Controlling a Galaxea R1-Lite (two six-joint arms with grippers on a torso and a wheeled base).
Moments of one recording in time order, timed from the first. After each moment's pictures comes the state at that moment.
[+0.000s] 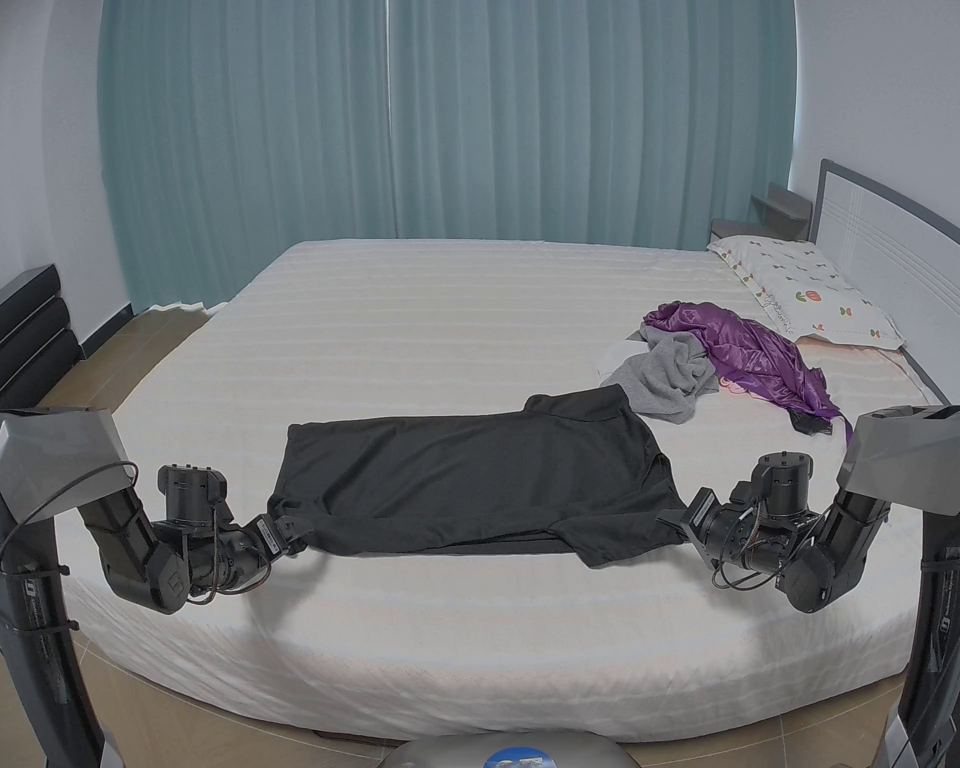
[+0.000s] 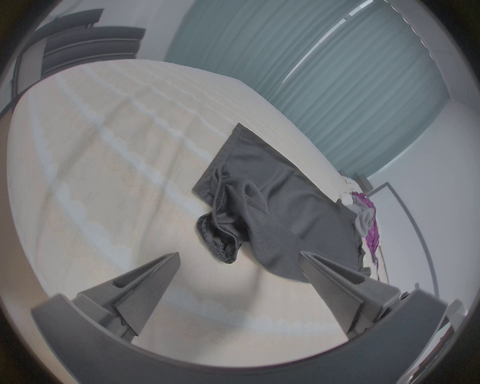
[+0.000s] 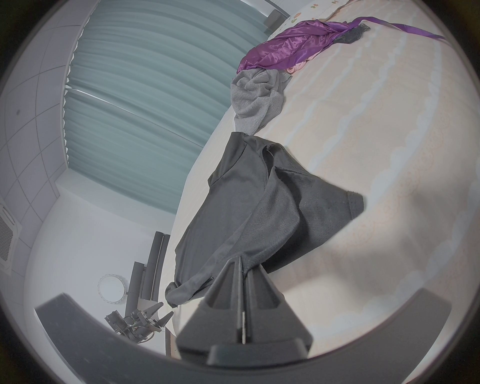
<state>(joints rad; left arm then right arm) -0.03 2.23 -0.63 -0.92 -0.19 -0.64 0.21 2.31 -0.65 -1.19 0.28 0.94</state>
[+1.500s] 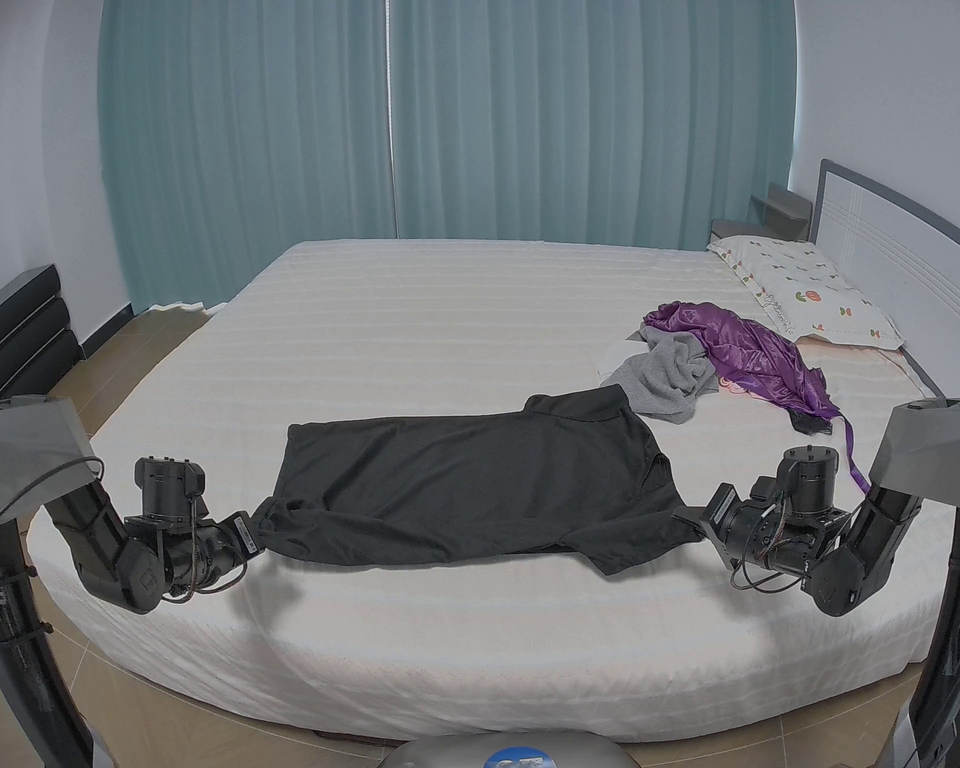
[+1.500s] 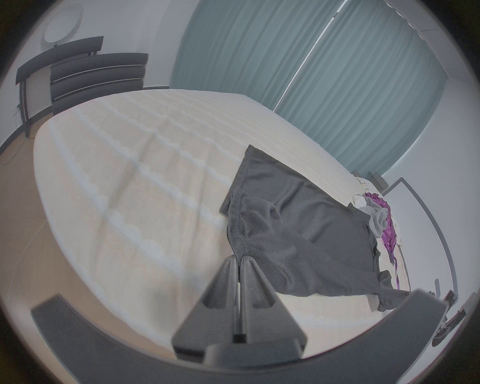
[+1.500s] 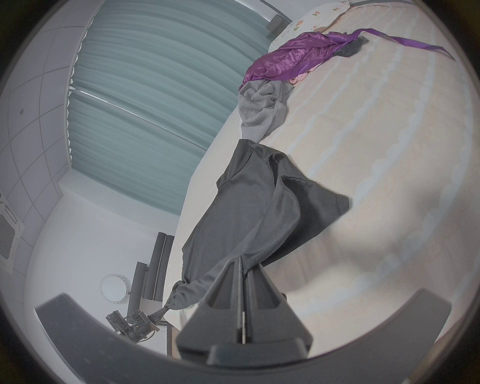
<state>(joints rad) -0.01 2.09 -0.55 -0.86 -0.05 -0.55 0.20 2.18 -0.53 -1.19 0.28 0.94</state>
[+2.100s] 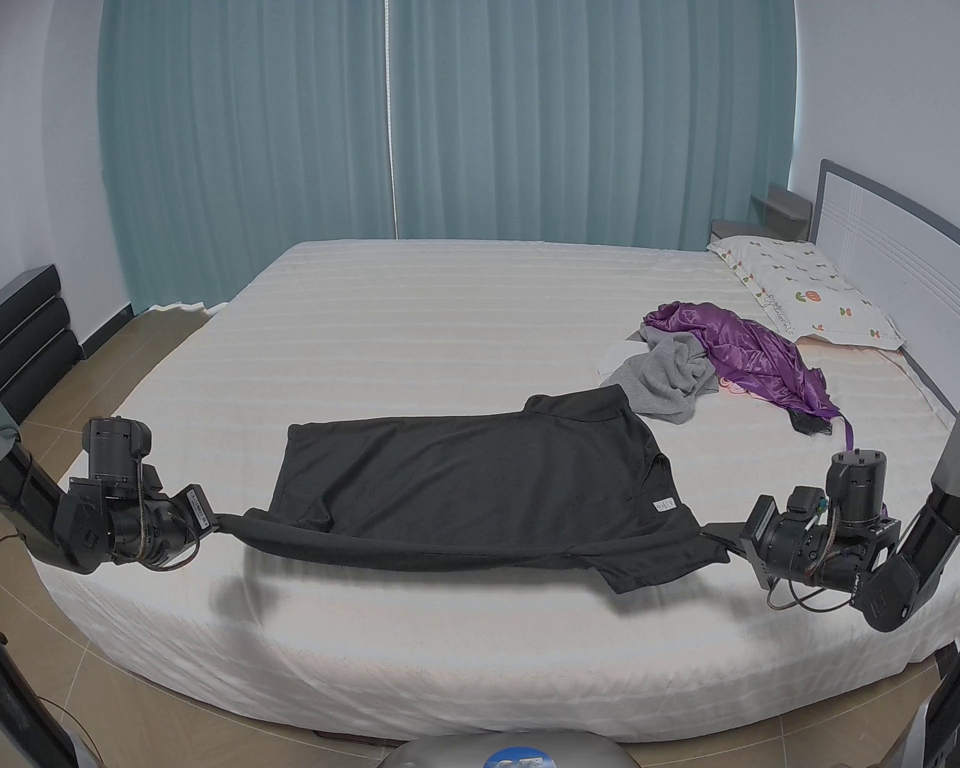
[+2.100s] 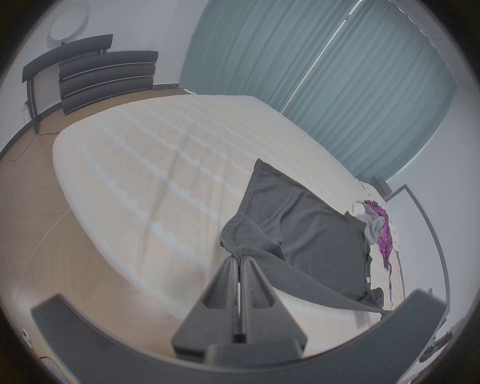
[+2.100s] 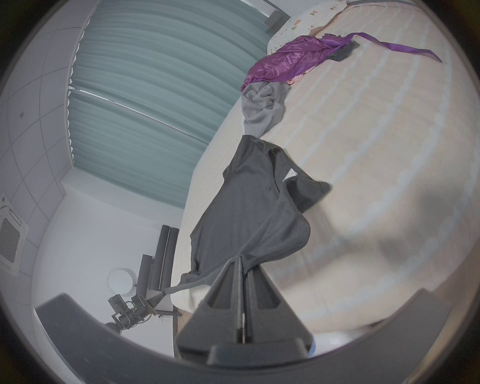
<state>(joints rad) 0.08 1.86 -0.62 -0.50 -0.11 -0.52 0.17 1.96 -0.35 -1.12 0.35 0.93</state>
